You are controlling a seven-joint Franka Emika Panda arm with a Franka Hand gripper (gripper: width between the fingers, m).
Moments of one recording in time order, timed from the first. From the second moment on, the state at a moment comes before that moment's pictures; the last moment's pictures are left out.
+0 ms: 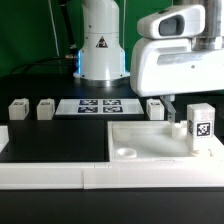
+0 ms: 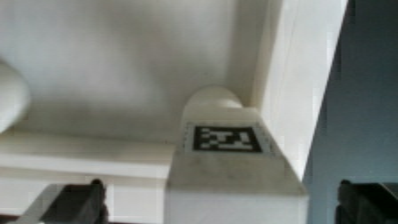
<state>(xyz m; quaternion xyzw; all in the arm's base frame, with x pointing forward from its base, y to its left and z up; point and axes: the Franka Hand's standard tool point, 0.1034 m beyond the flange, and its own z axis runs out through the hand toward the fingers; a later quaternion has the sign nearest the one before) 0.620 0.116 0.074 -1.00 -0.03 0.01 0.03</state>
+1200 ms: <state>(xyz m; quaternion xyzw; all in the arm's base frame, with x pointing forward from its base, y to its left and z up) 0.618 0.122 0.069 -0.96 0.29 0.01 0.02</state>
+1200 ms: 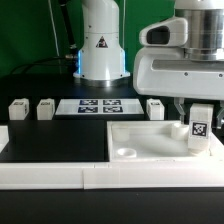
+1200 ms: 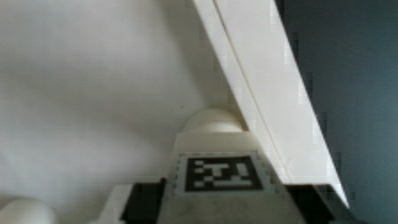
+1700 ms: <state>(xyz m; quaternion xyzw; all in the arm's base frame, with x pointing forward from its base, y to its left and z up) 0.627 0.128 0.067 -0.79 0.61 0.01 0.05</state>
